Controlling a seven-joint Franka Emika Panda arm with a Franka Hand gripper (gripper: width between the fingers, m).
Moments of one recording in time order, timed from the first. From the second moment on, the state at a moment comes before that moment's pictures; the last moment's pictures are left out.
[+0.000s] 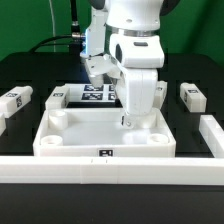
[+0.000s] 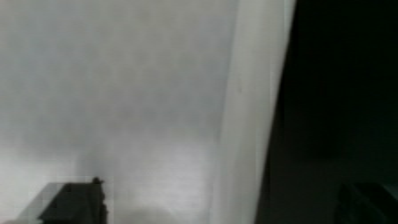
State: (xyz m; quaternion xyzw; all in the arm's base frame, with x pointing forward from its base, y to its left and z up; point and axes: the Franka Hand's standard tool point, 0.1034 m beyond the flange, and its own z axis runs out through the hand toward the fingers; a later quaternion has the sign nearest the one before) arm 0.487 0.001 0.012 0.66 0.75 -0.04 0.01
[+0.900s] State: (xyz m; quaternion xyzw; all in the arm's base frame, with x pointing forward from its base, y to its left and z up) arm 0.487 0.001 0.012 0.66 0.75 -0.04 0.01
